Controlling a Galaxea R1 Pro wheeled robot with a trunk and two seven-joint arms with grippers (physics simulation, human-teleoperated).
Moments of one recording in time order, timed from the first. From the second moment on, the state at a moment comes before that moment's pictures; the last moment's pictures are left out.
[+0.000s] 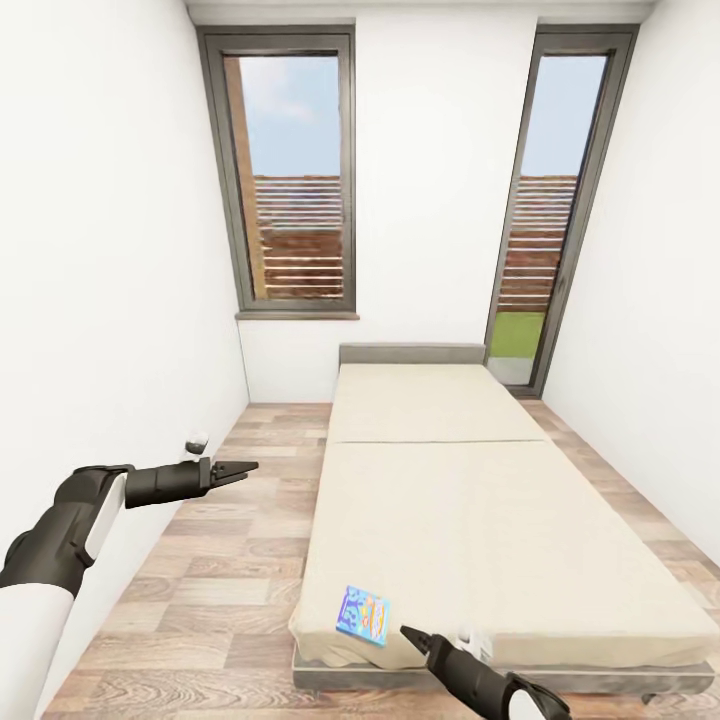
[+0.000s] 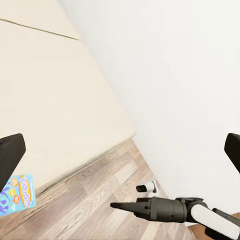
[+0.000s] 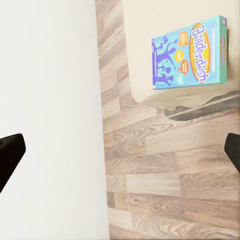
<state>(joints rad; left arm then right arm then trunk) -0.72 0.29 0.13 -0.99 0.17 0.97 -1.23 -0.23 -0.05 0.16 -0.79 -0.84 0.42 0.38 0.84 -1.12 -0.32</state>
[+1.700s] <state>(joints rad) -0.72 0.29 0.13 -0.99 0.17 0.97 -1.23 -0.24 0.04 0.10 -0.63 -1.06 0.36 0.36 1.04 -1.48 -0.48</state>
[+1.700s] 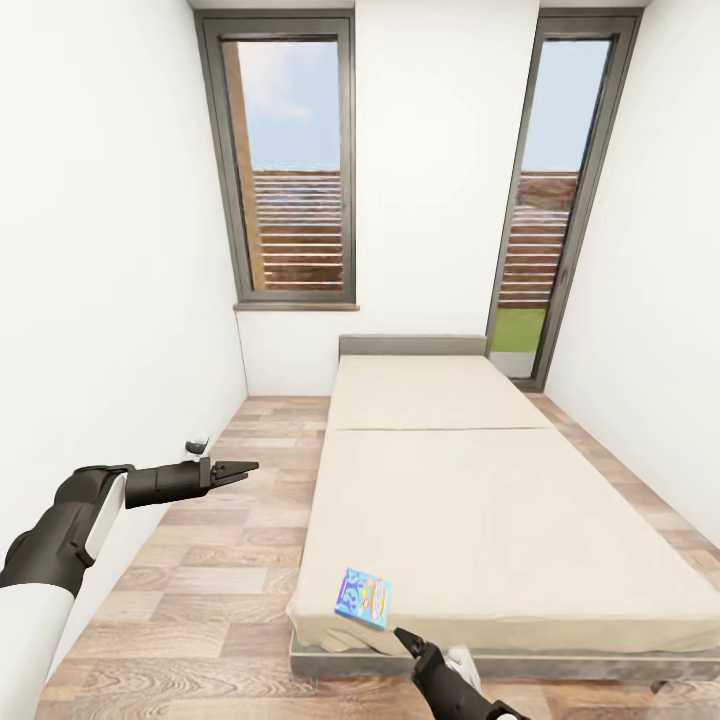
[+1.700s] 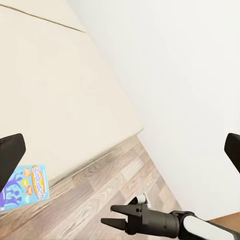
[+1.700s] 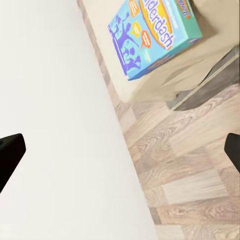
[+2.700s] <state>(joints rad) -0.72 0.29 0.13 -0.99 0.17 0.97 -1.23 -0.37 0.05 0.09 -0.61 -1.26 0.45 0.36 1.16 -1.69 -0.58</state>
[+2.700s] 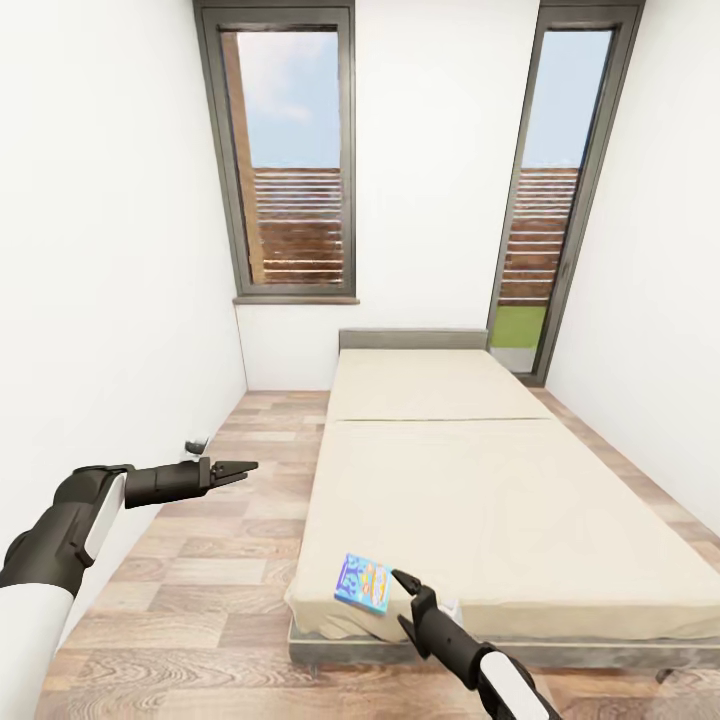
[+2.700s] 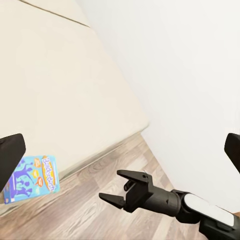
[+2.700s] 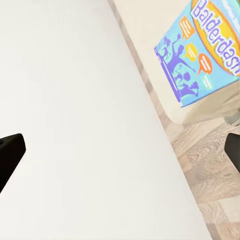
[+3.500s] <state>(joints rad) -0.72 0.30 0.13 -0.99 0.17 0.97 -1.23 -0.37 0.05 0.08 -0.59 -1.26 0.44 0.36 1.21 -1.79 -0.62</state>
